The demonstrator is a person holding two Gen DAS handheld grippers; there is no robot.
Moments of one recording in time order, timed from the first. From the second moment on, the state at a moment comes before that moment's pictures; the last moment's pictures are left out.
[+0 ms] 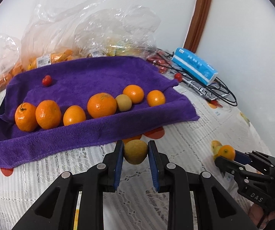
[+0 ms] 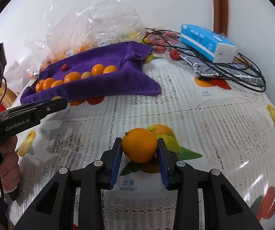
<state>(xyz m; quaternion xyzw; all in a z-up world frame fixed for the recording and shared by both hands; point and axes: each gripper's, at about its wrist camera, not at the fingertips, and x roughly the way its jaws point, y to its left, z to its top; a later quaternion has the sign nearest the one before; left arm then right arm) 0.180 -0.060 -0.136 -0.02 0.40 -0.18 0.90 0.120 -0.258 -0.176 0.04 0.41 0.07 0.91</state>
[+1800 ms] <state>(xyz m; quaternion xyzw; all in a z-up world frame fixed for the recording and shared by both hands) 0.215 0.069 -0.059 -0.06 0.32 -0.02 0.95 0.187 -0.167 -0.067 0.03 0.29 0.11 0.95</state>
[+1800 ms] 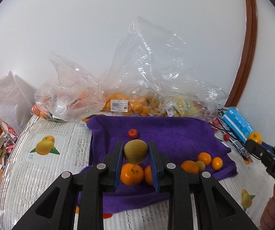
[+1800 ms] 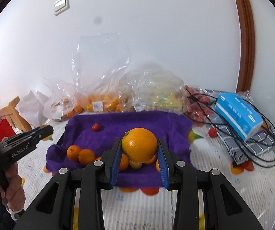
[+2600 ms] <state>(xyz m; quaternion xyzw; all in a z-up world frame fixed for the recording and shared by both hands) 0.259 0.073 -0.111 -0.07 0.34 -0.02 0.94 0.262 -0.179 -0.118 0.05 0.32 0.11 0.94</state>
